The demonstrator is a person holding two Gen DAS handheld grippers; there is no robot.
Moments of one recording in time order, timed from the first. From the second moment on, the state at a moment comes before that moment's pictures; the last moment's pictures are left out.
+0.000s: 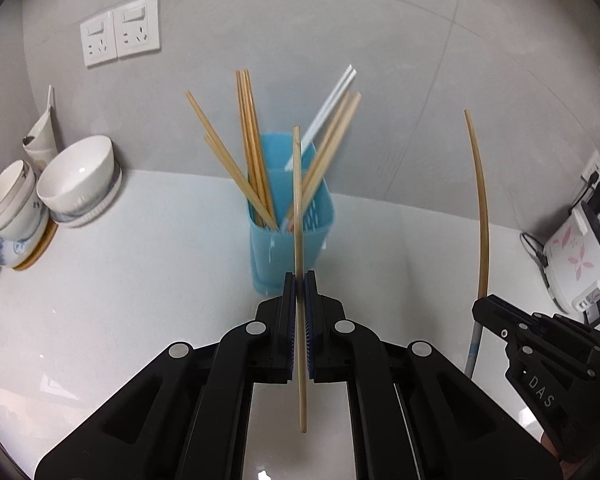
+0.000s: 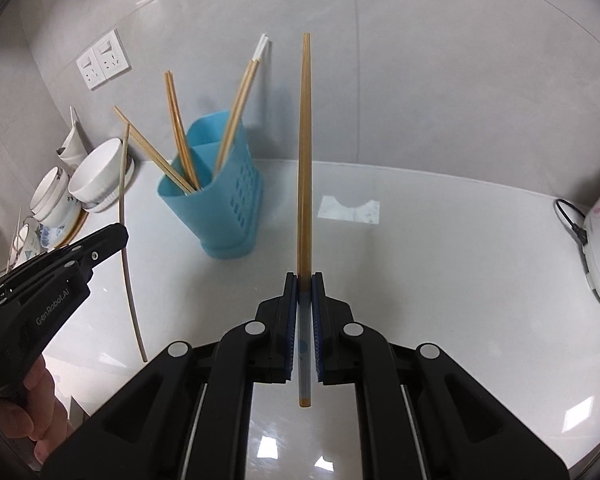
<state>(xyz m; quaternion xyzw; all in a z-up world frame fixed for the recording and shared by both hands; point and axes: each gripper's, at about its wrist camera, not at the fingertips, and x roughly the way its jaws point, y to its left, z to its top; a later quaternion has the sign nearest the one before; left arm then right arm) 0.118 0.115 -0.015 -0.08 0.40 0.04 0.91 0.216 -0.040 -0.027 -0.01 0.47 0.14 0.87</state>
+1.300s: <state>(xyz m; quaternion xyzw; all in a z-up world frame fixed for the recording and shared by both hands) 0.198 0.143 0.020 -0.10 0.20 0.03 0.97 0.317 0.005 -0.004 0.01 0.40 0.23 0.89</state>
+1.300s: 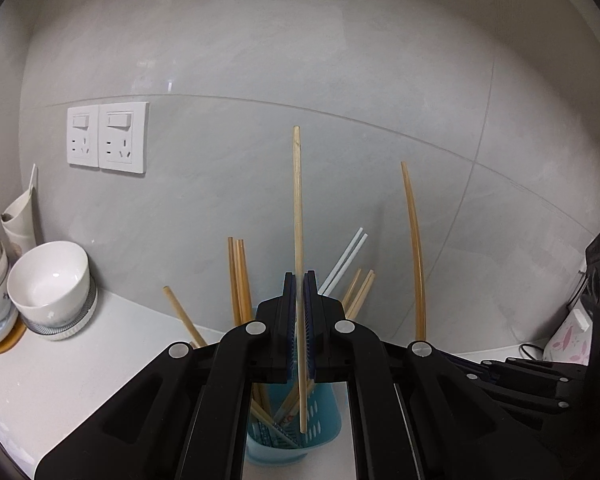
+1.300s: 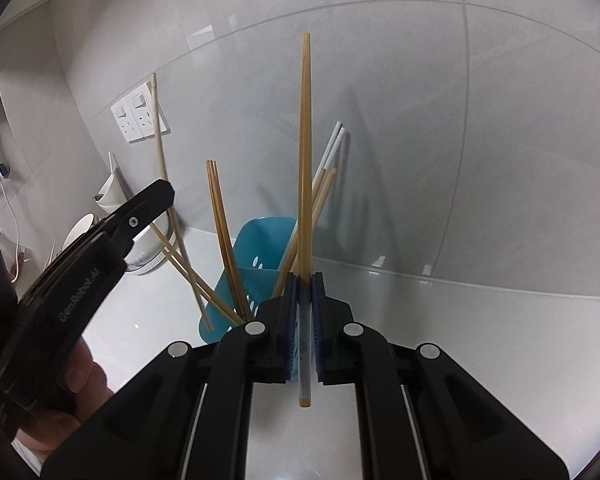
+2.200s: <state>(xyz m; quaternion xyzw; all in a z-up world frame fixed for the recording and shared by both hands) 0.220 0.133 -0.032 -0.07 0.27 0.01 0.96 0.316 -0.004 -0.007 0.01 0.40 0.23 0.89</state>
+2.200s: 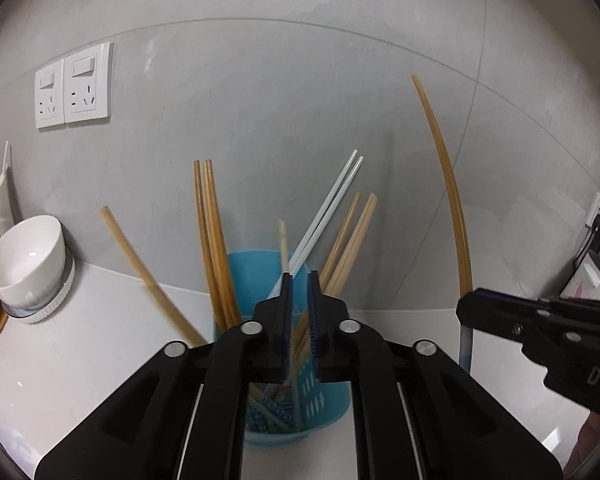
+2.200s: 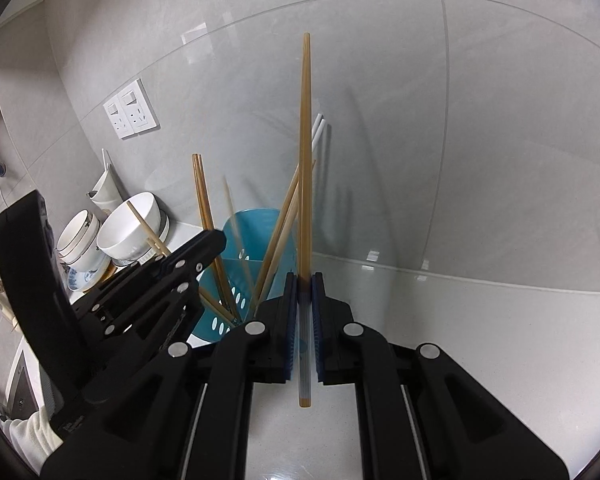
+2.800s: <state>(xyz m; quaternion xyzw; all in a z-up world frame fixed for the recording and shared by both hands) 0.171 0.183 -0.031 -0.04 0.37 0.09 0.93 0.315 0.038 -0.010 0.01 0.38 0.28 0.88</state>
